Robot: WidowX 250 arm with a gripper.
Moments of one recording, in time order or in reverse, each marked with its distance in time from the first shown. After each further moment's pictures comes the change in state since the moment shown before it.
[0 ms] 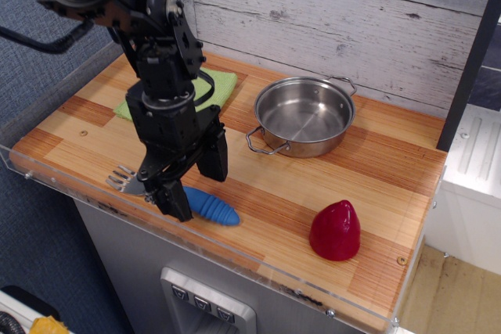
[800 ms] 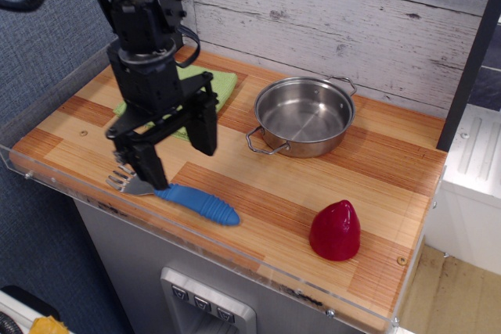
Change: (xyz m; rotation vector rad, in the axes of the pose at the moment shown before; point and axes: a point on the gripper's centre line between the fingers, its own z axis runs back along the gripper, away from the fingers) arm 0.006 0.001 0.037 0.003 0.027 -0.183
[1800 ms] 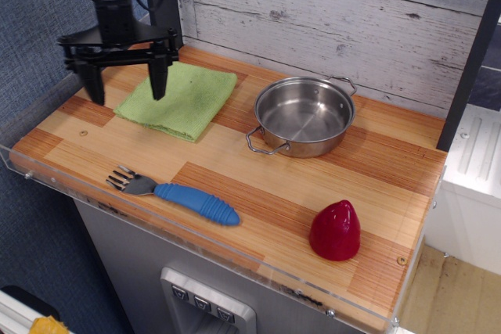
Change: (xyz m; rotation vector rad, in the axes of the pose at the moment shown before) arm 0.096 -0.024 0.025 0.087 -0.186 -0.618
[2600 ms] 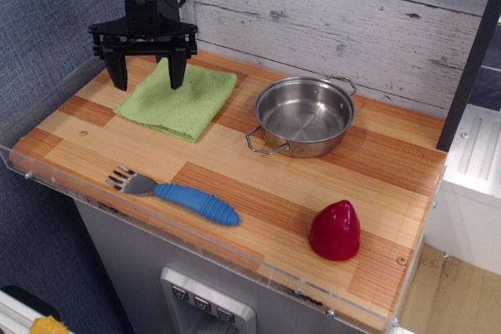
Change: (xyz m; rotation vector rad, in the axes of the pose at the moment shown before) arm 0.041 -0.024 -0.023 0.034 -0.020 -0.088
